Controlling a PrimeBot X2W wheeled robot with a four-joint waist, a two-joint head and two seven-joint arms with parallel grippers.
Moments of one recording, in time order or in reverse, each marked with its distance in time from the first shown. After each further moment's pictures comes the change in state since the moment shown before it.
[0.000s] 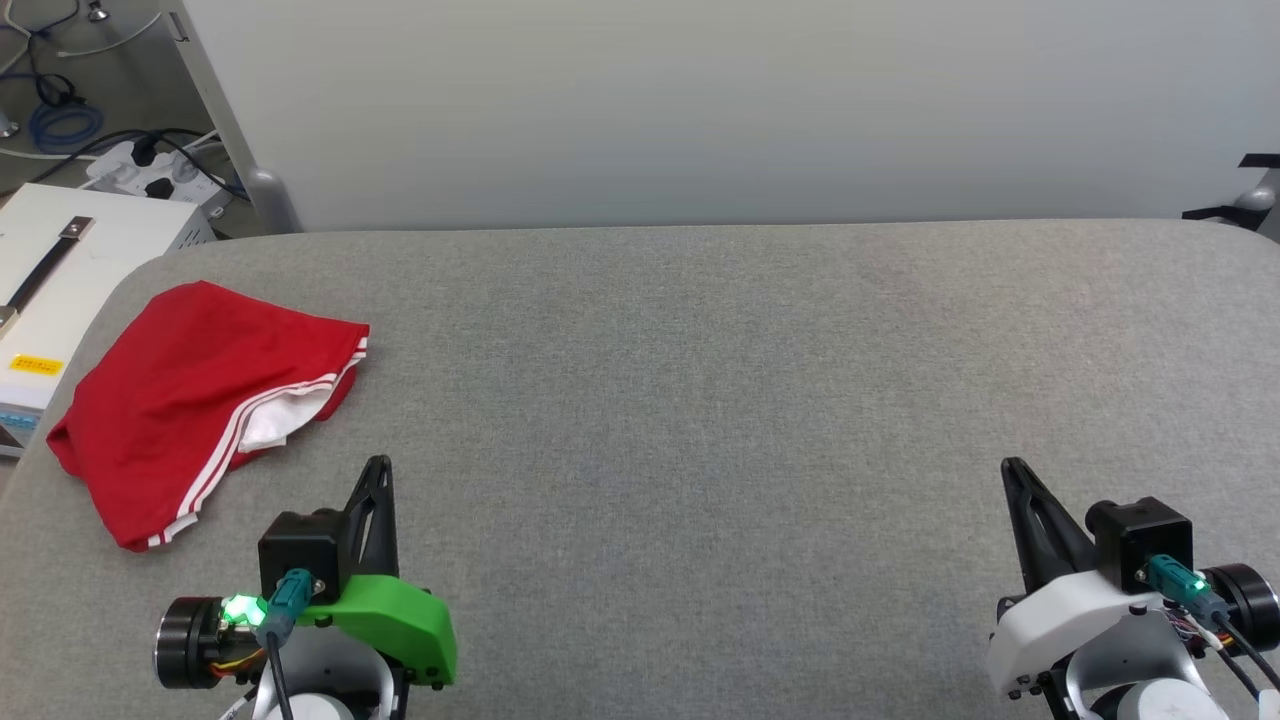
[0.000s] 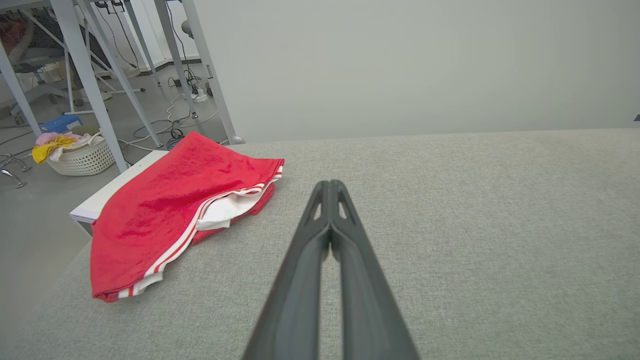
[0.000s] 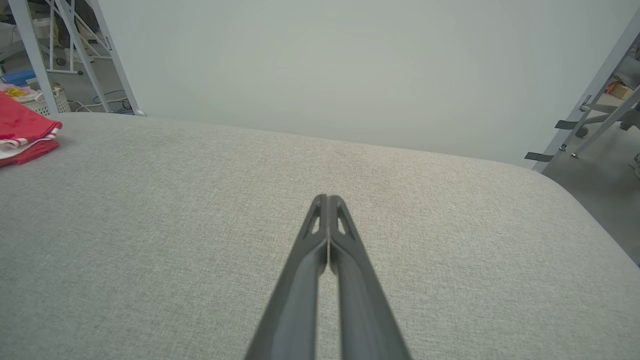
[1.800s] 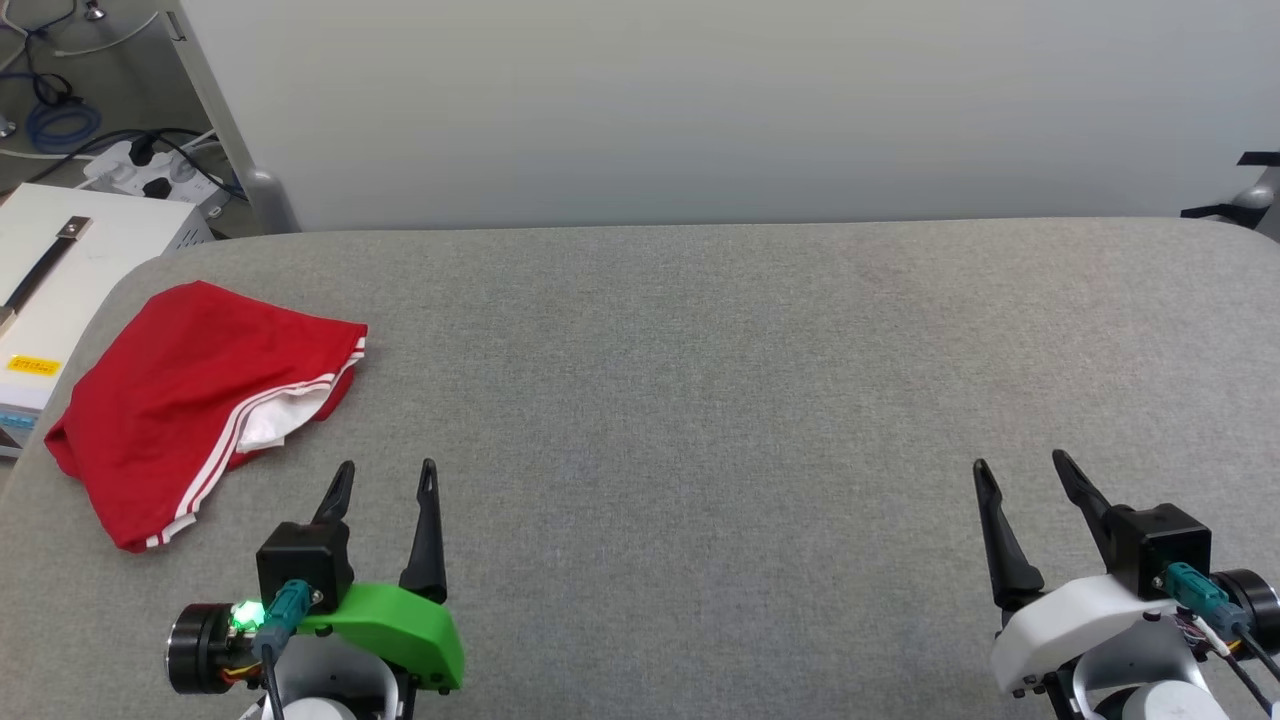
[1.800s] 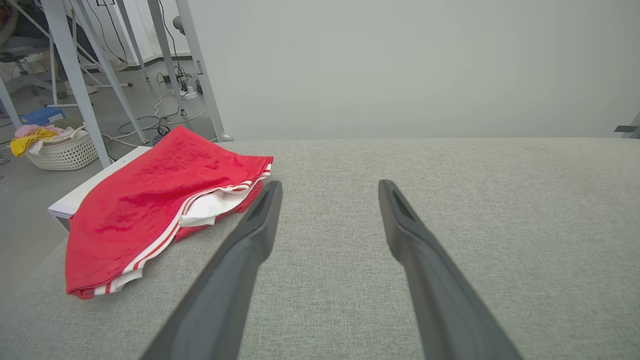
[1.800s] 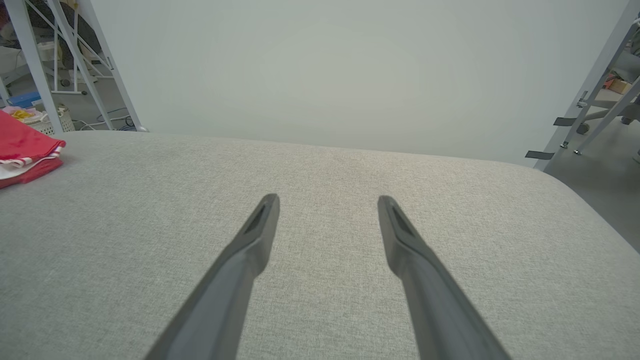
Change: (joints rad) left arm 0.000 0.000 -0.010 0.031 -0.047 -0.009 -0.046; right arm 0.000 0.000 -0.010 0.017 0.040 0.000 -0.046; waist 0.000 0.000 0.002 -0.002
